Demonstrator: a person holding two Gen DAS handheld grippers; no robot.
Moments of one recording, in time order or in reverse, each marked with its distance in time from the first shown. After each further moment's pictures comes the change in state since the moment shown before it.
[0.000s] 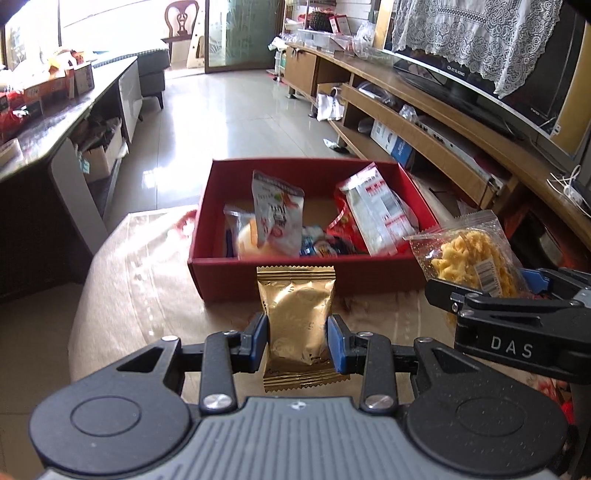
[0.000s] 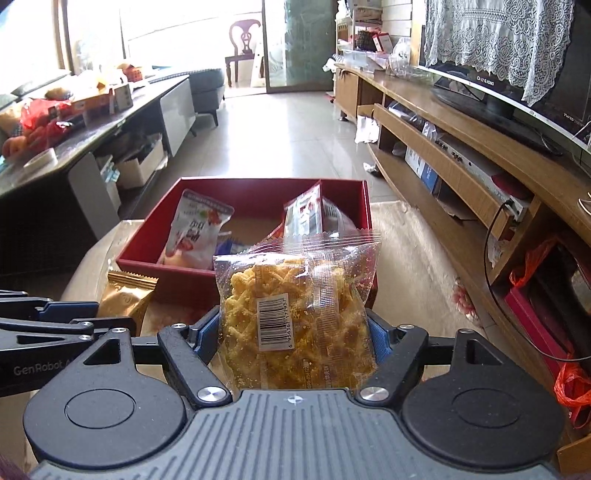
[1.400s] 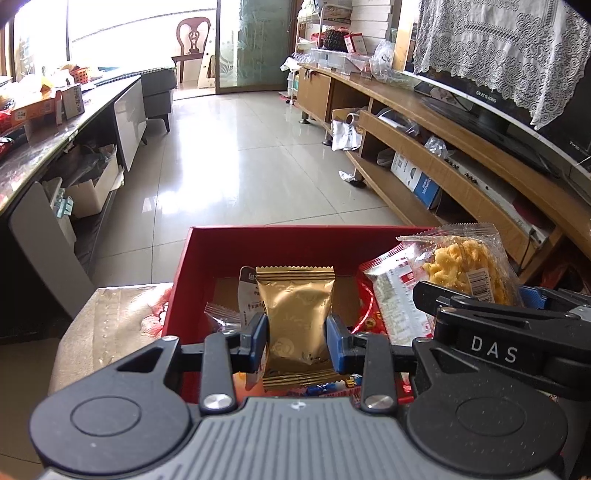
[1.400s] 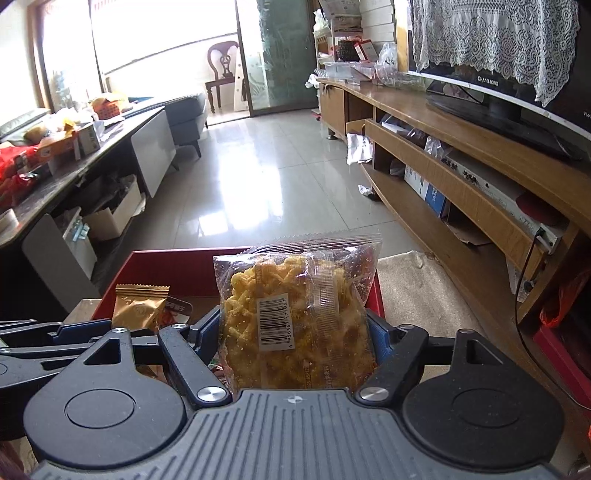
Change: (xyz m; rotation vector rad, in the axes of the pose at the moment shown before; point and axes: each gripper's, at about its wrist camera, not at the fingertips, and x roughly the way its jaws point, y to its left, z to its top) left arm 0.092 0.000 0.077 -0.024 -0.067 0.038; right arm 0.089 -0.020 0.059 0.093 -0.065 0.000
